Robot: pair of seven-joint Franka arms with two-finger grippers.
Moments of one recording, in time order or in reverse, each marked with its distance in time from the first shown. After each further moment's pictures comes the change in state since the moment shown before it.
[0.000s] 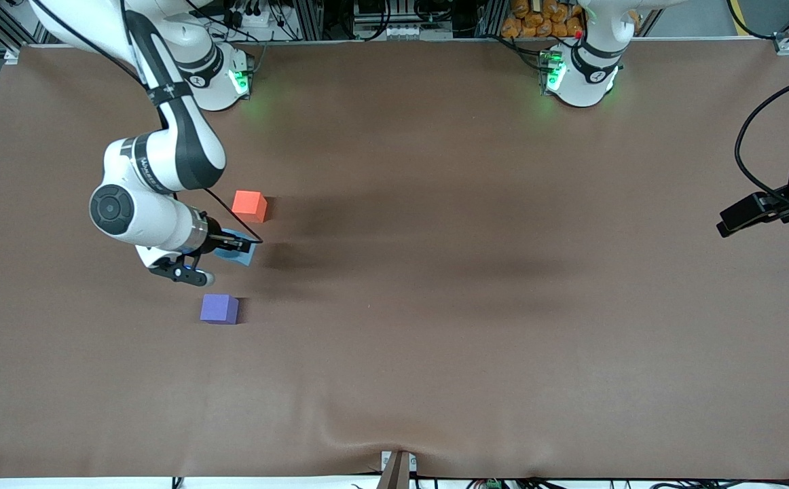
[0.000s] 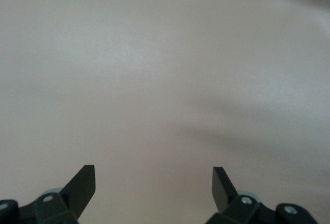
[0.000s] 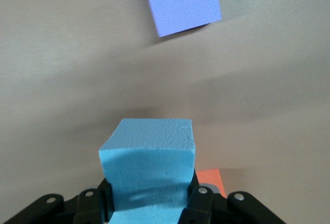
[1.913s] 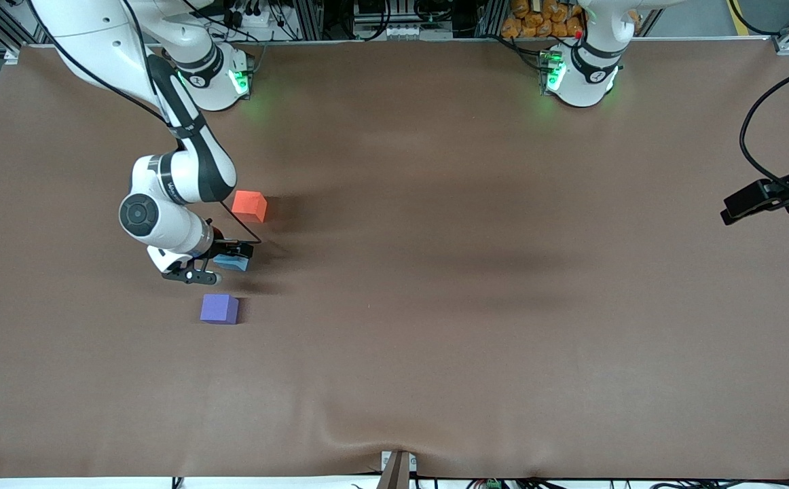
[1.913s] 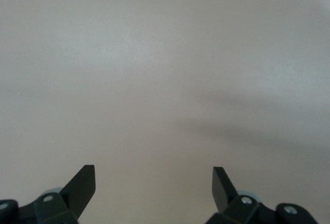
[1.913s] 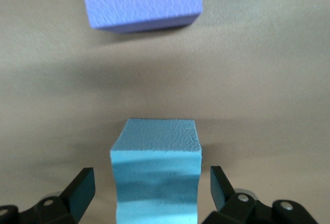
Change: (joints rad) left arm 0.009 -0.026 0.000 -0.011 0.000 -0.049 0.056; right arm -0.043 0.081 0.014 -0.131 -0.052 0.257 -0.169
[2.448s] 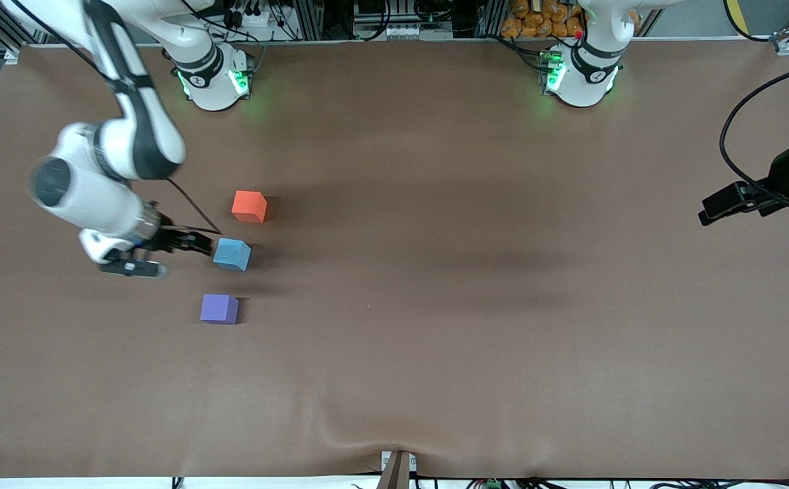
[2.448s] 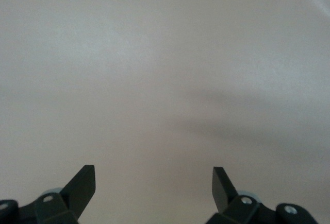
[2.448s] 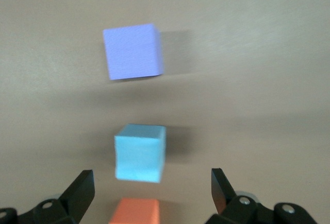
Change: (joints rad) left arm -0.002 -0.053 -0.006 -0.124 -0.057 0.075 -0.007; right arm -0.137 -0.250 -0.013 0.029 -0.001 -0.196 -0.167
